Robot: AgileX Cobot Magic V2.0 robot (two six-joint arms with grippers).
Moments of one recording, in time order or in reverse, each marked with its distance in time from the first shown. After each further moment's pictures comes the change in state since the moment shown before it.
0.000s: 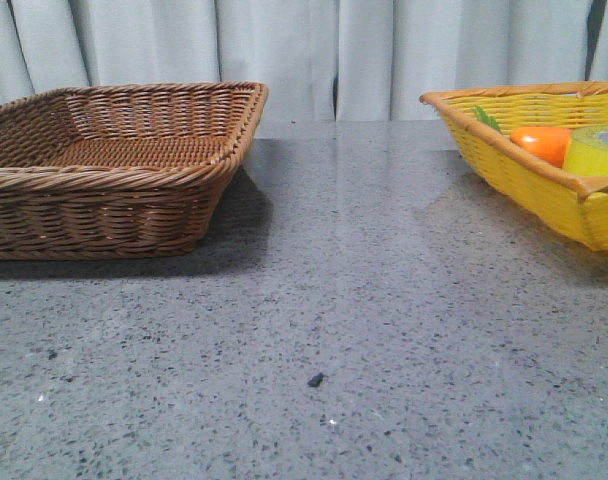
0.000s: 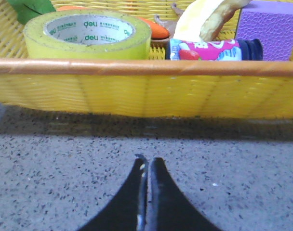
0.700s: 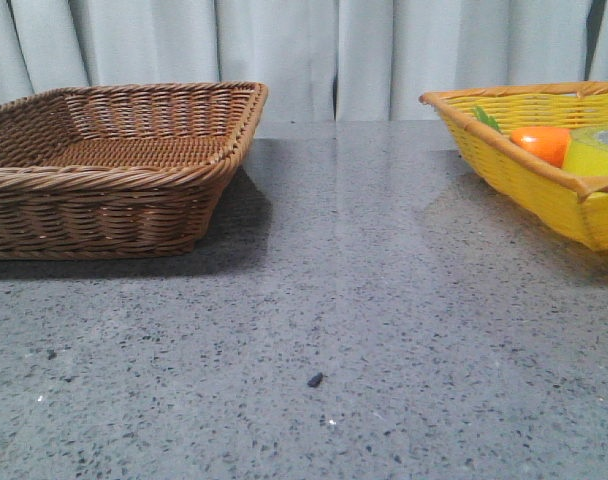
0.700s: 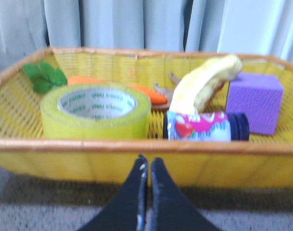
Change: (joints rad) left arm 0.000 0.000 0.000 0.002 -0.051 0.000; right arm 0.000 0.000 0.002 -0.010 -0.227 0.000
